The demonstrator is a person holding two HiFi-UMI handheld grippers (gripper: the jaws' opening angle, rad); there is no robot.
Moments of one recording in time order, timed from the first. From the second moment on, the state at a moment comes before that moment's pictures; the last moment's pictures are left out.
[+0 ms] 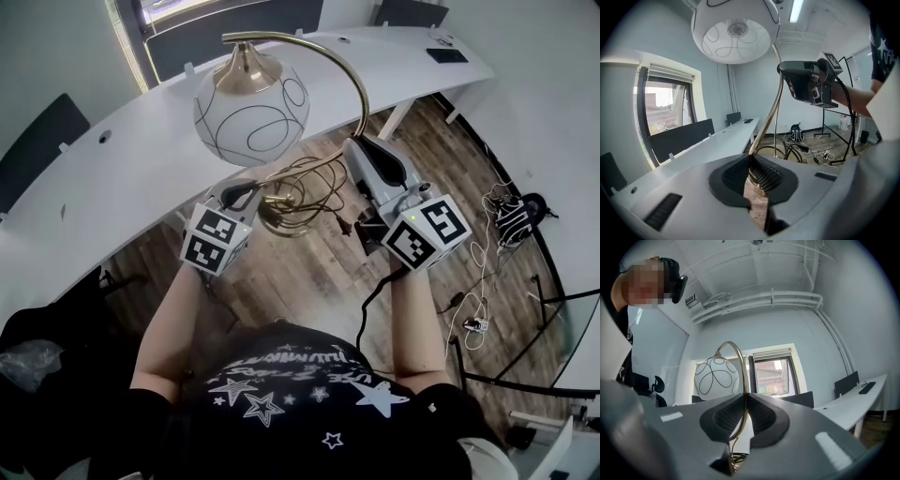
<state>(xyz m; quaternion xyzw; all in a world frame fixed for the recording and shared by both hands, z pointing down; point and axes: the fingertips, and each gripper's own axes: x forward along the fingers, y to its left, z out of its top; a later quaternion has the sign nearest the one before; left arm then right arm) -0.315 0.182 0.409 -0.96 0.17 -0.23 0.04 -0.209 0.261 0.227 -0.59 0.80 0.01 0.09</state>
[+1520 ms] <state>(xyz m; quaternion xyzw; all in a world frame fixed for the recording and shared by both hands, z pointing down) -0.145 -0.068 0.413 -0.97 0.09 -0.21 0.03 -0.055 0.017 0.229 -0.64 0.77 0.01 0.09</state>
